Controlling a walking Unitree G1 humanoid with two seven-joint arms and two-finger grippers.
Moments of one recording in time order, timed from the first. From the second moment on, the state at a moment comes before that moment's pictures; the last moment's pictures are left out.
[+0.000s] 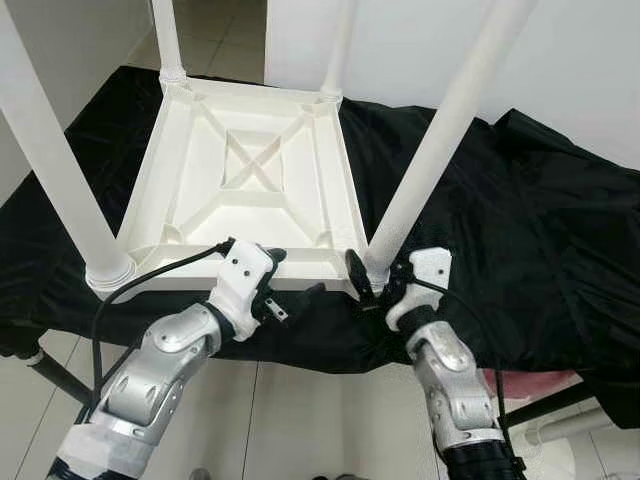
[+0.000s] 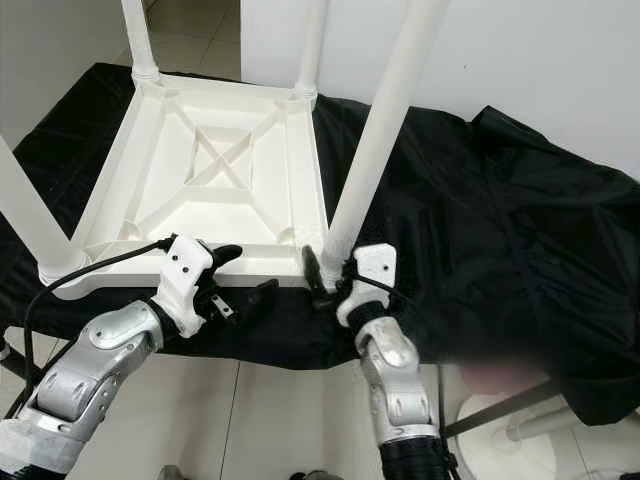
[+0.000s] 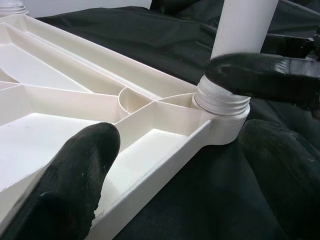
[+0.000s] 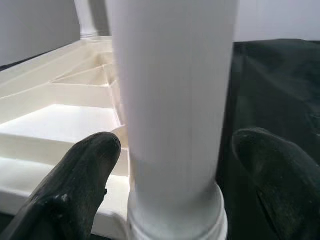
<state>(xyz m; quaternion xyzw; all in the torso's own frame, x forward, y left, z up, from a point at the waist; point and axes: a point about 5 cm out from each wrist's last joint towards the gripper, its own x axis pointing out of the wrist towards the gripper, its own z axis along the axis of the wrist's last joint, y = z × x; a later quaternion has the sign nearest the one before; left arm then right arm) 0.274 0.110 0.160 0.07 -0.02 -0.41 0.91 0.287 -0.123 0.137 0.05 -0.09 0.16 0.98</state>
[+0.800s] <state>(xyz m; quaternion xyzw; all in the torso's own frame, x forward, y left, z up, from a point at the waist) 0.270 0.095 0.156 0.05 -0.03 -0.42 0.90 0.324 -0.147 0.140 -0.04 -0.05 0.39 0.92</state>
